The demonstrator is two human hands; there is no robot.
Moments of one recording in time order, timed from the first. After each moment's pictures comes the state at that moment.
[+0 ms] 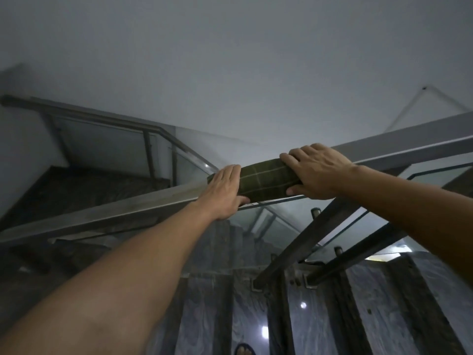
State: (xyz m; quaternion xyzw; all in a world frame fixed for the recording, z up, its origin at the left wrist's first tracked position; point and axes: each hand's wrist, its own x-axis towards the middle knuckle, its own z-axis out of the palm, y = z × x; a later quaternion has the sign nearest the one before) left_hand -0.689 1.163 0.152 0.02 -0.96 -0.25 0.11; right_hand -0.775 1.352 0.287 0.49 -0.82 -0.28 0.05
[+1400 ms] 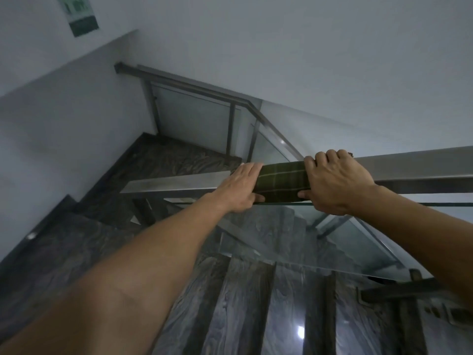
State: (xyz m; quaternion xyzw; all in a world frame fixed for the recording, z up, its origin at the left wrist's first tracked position) left_hand -0.560 0.869 -0.045 0.08 -0.96 -0.26 0.04; right_hand -0.652 1.053 0.072 0.52 -0.81 -0.26 0.09
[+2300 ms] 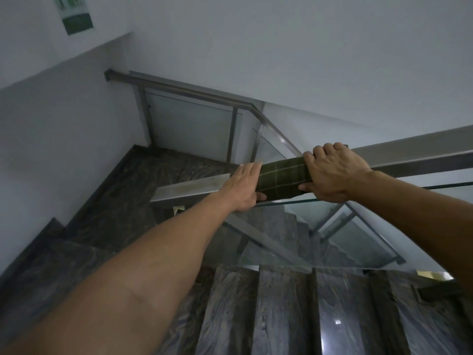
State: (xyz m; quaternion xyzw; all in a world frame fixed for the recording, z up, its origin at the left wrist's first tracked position) left_hand -0.501 0.707 -0.166 0.05 -0.96 -0.25 0.07; right_hand -0.585 0.890 -0.047 0.49 -0.81 -0.28 0.12
